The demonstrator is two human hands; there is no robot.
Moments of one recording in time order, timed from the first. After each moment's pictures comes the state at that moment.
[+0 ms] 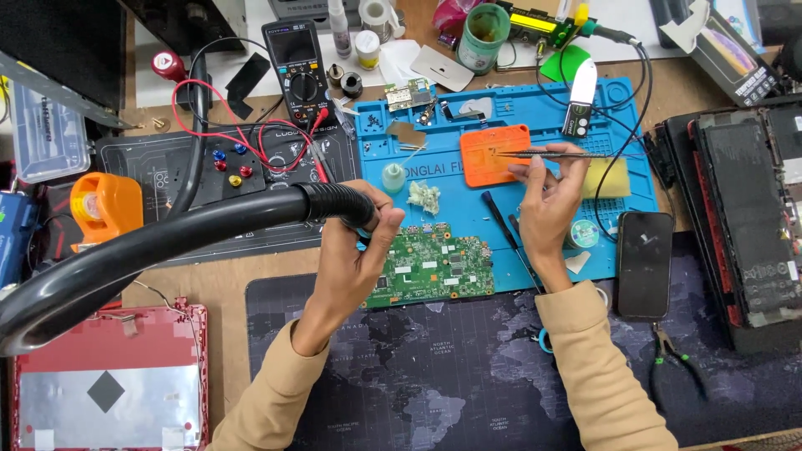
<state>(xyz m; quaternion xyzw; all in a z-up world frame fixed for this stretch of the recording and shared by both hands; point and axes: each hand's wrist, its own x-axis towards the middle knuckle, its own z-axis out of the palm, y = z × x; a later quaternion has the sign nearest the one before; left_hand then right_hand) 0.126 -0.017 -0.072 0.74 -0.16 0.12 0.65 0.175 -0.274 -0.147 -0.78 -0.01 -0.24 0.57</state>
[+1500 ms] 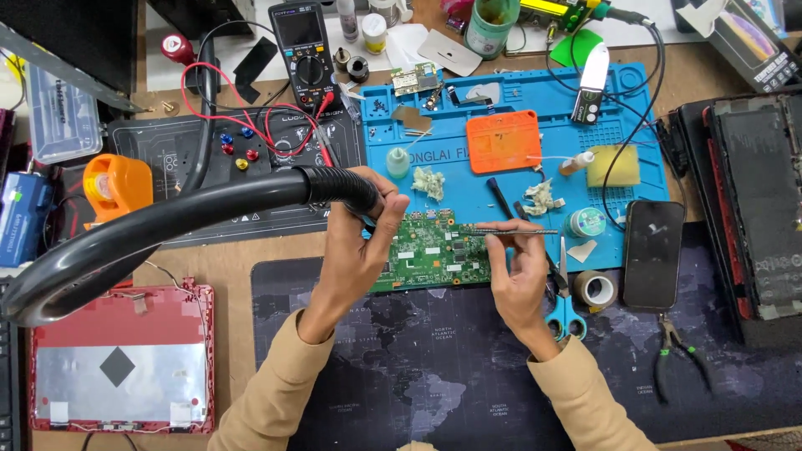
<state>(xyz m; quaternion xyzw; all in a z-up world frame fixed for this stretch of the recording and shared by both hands) 0.120 -0.024 -0.071 0.72 -0.17 0.14 0.66 0.071 -0.237 -0.139 -0.79 -0.08 -0.15 0.59</state>
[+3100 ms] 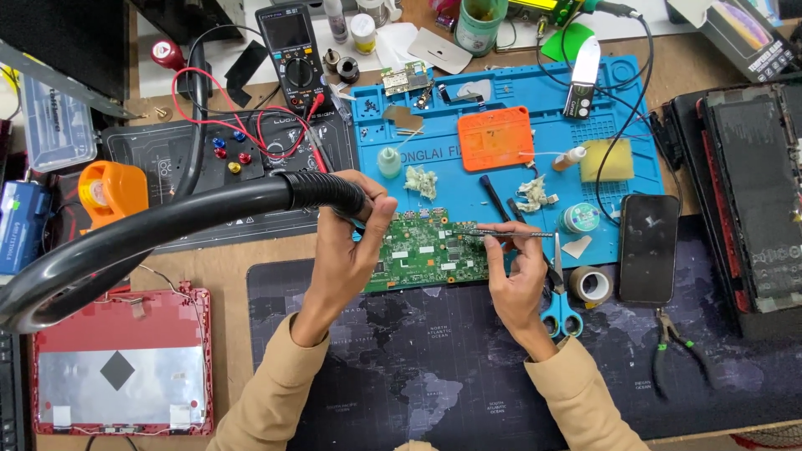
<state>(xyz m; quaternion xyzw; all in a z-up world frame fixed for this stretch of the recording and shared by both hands) 0.115 -0.025 -0.065 0.73 -0.16 0.13 0.65 0.062 -0.245 -0.145 -0.82 -0.03 -0.16 0.55</state>
